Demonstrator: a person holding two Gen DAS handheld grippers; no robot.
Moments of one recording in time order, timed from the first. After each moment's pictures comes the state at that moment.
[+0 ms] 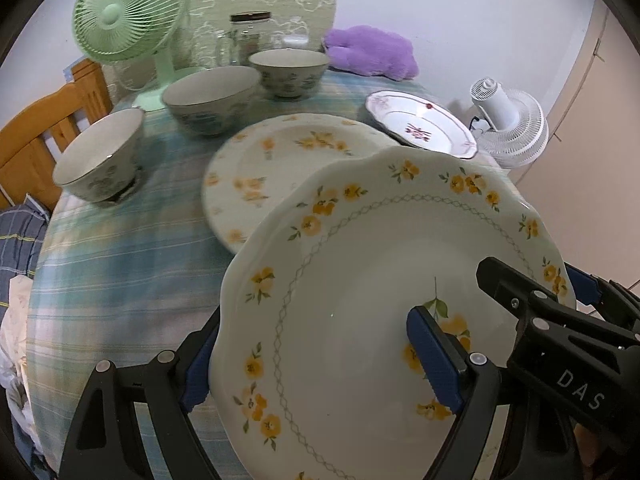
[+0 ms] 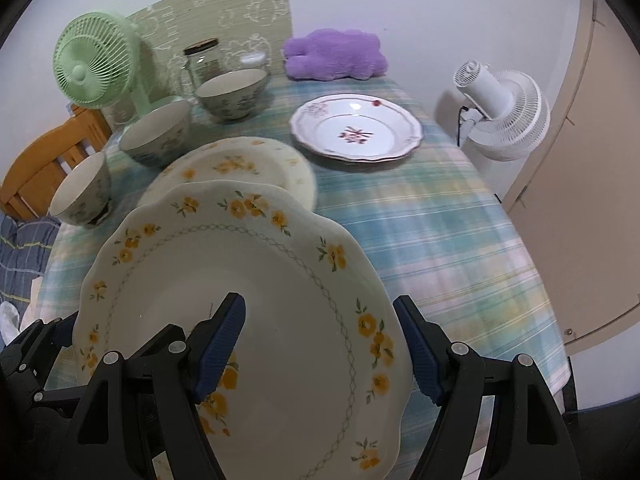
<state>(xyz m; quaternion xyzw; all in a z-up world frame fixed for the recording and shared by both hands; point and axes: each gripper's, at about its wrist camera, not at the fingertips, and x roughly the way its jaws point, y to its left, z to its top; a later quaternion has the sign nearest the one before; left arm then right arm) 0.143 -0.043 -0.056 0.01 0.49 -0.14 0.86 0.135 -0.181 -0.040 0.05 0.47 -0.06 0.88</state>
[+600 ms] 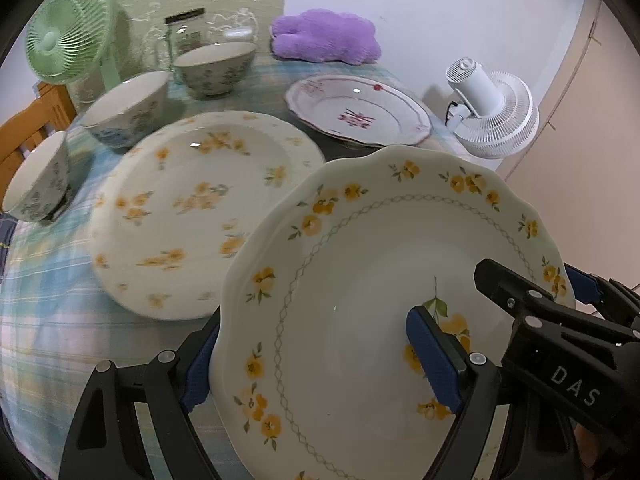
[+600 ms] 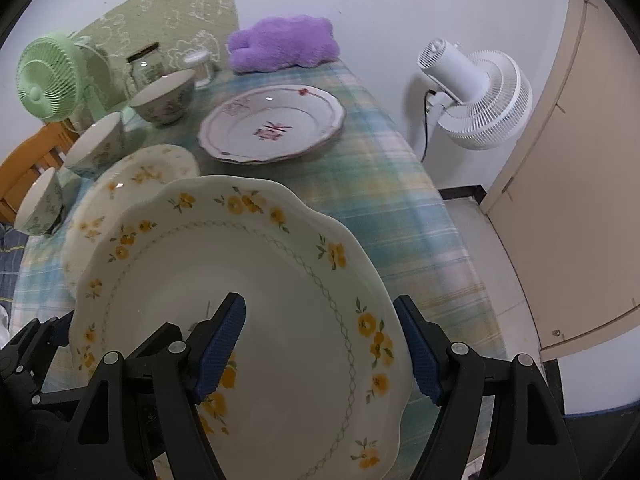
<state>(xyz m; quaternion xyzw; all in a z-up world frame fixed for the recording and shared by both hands) 0.157 -0.151 -0.075 0.01 0.50 -0.14 0.85 0.149 -0.289 -0.058 0.05 0.50 -0.07 0.86</state>
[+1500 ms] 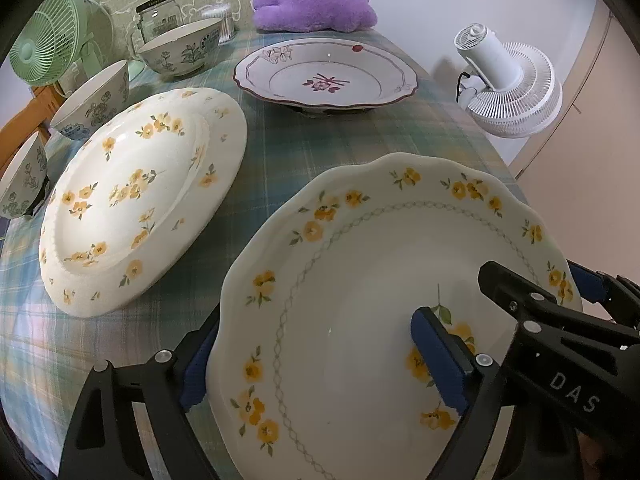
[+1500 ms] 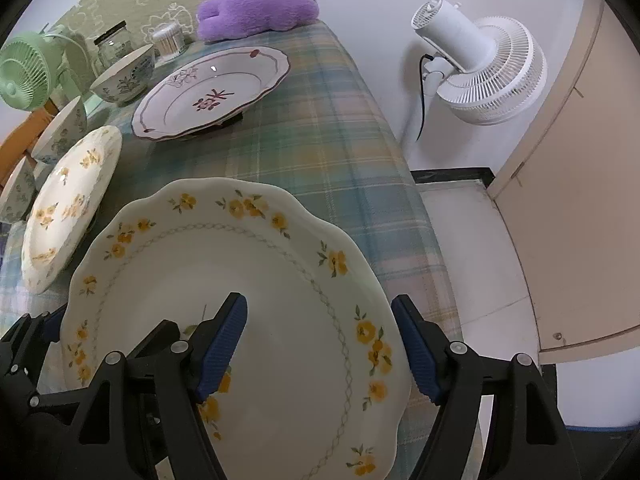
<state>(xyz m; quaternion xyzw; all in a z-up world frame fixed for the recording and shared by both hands) 0.169 -0.217 -0.107 0.03 0.53 -0.09 0.84 0.172 -0.362 -0.103 0.05 0.54 -0.04 0.84</state>
